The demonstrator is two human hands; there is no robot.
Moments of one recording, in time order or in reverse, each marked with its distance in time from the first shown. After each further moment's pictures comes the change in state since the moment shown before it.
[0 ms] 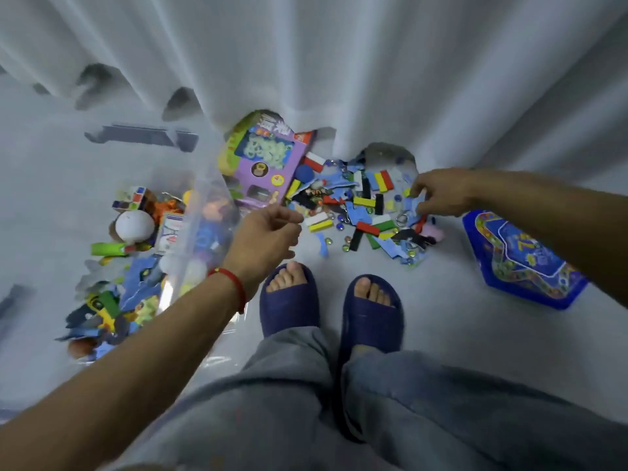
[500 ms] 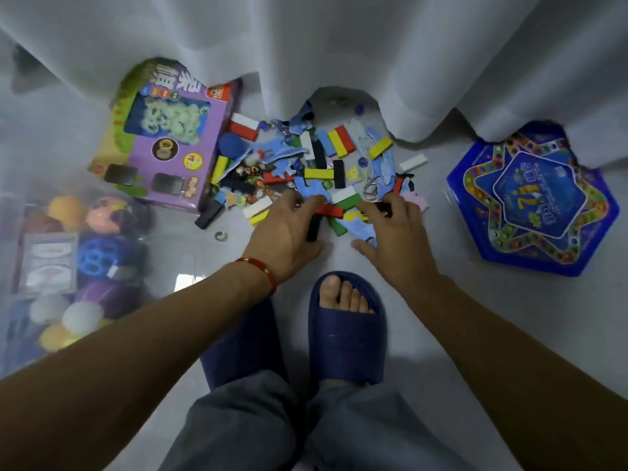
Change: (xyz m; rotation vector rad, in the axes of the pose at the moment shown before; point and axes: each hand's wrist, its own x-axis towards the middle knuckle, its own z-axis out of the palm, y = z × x) left_hand 0.122 -0.082 0.123 0.949 -0.272 0.573; right_hand 0.082 0.022 0.203 0.223 0.645 0.033
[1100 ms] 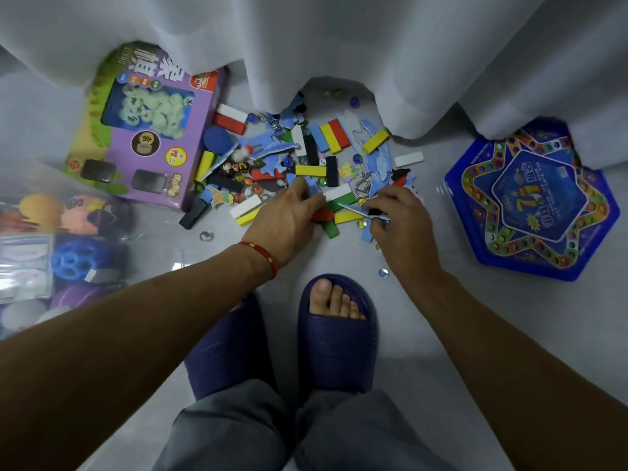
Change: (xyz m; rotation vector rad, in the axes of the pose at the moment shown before) left_hand 0.039 -0.003 0.012 0.133 0.055 0.196; right_hand 0.020 0.022 0.002 0.377 0.250 -0.036
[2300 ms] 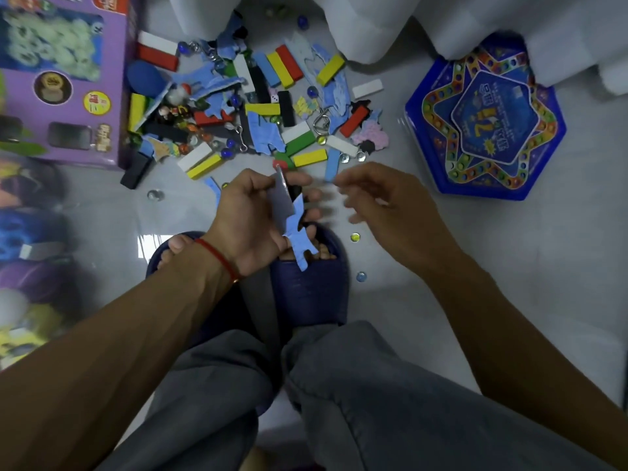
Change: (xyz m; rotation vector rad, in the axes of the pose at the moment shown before) left_hand -0.048 0.052 -0.014 -2.075 -0.376 -0.845; right_hand -0.057 -0.065 -0.083 0.401 -0.303 0.400
